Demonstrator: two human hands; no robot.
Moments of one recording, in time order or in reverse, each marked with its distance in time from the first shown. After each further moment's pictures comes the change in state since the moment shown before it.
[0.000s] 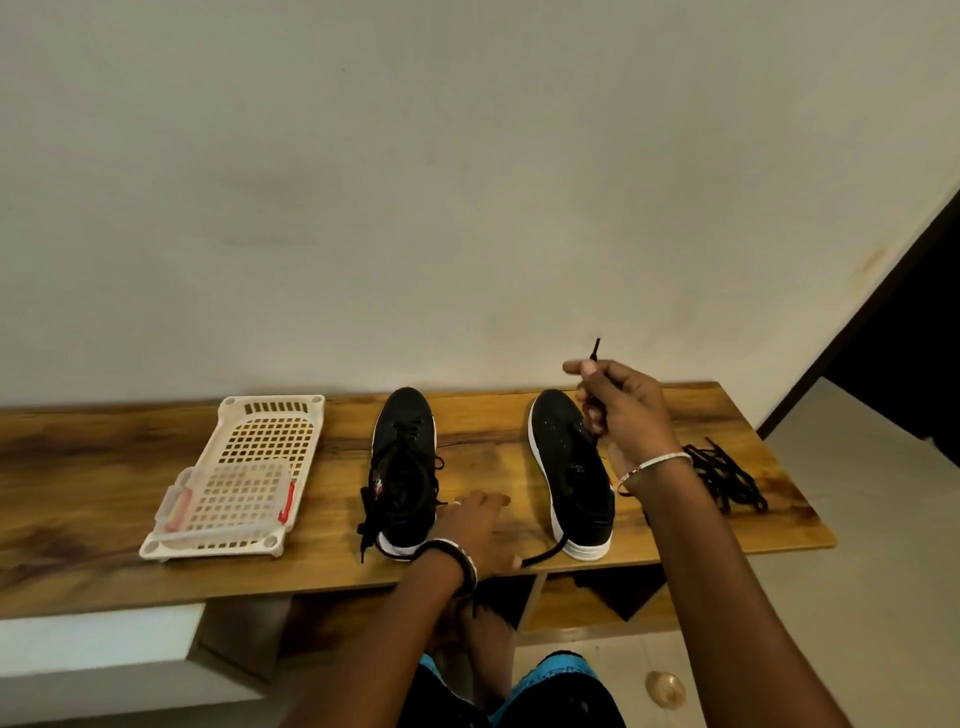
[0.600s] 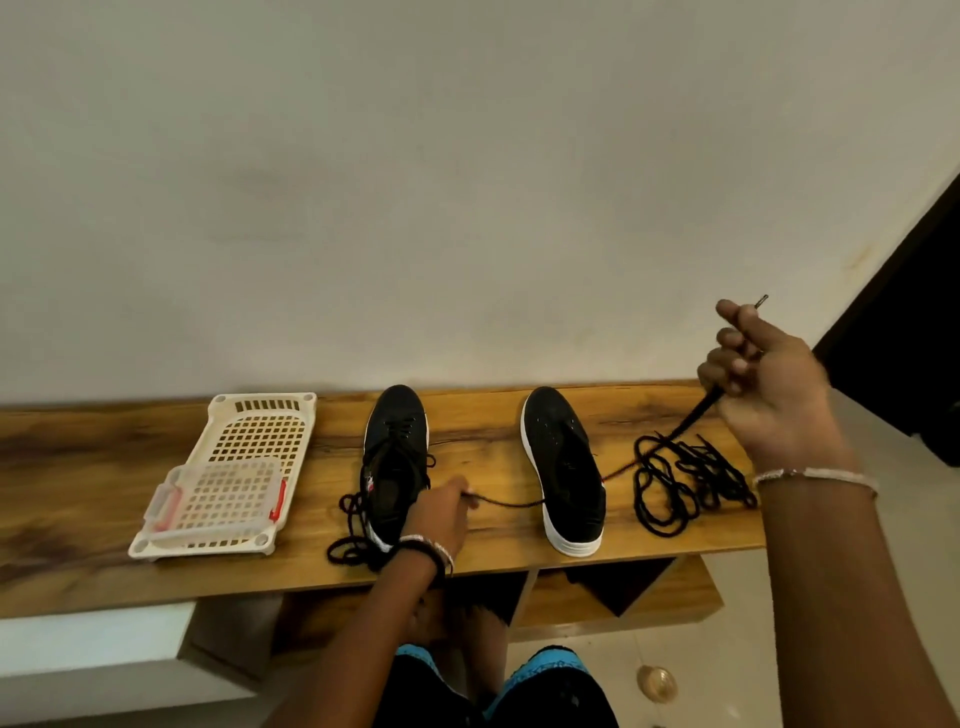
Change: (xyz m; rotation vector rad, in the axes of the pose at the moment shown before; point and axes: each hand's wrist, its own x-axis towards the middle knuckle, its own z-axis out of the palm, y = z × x) left_hand 0.005 -0.019 0.001 -0.241 0.341 -0.134; right_hand 0.008 -0.077 -0.083 0.466 0.251 0.117
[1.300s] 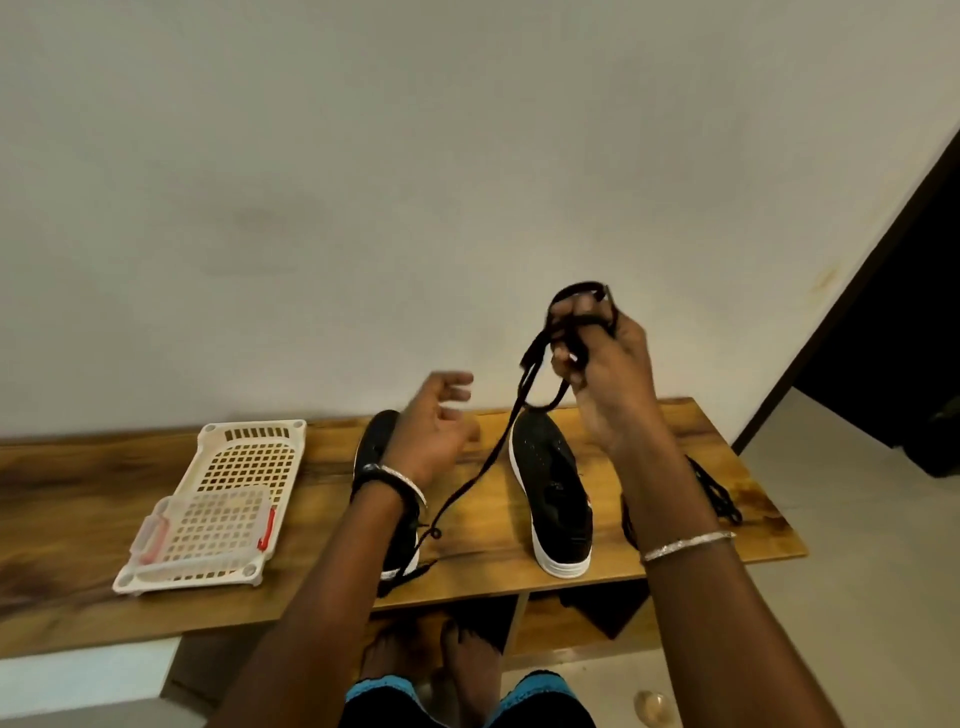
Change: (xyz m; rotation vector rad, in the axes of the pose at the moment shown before) left_hand 0.003 0.095 -0.119 -0.667 0.056 0.110; right_hand -0.032 0.047 0.093 -0.217 -0.304 -0.231
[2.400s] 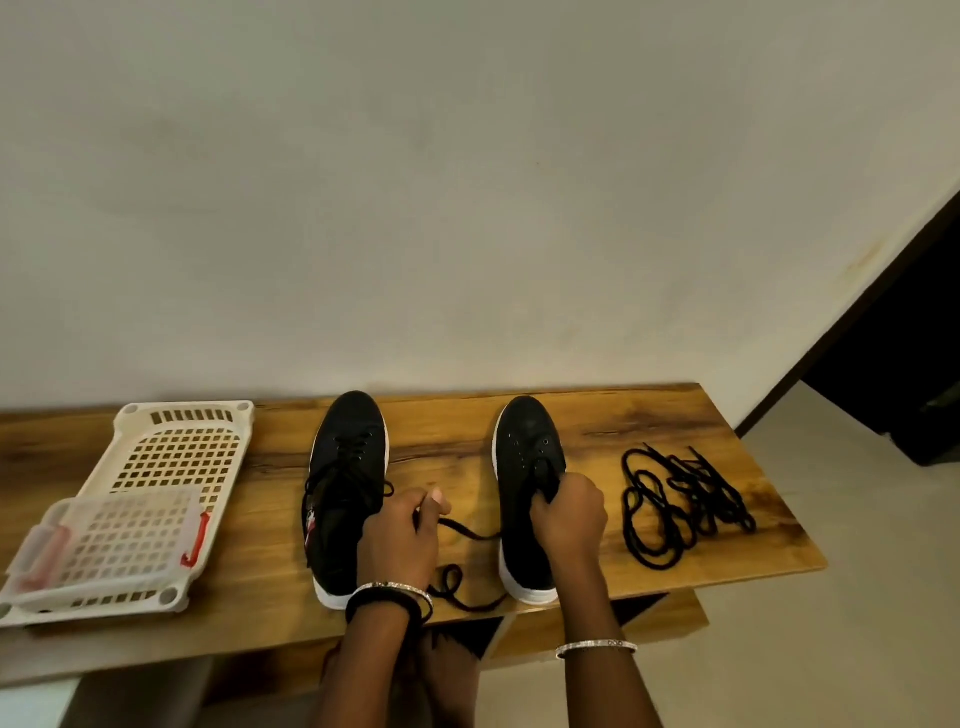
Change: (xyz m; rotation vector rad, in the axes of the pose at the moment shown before) left_hand -0.007 -0.132 0.046 0.360 0.210 -0.194; right_hand -0.007 0.214 -0.082 -1.362 0.250 0.384
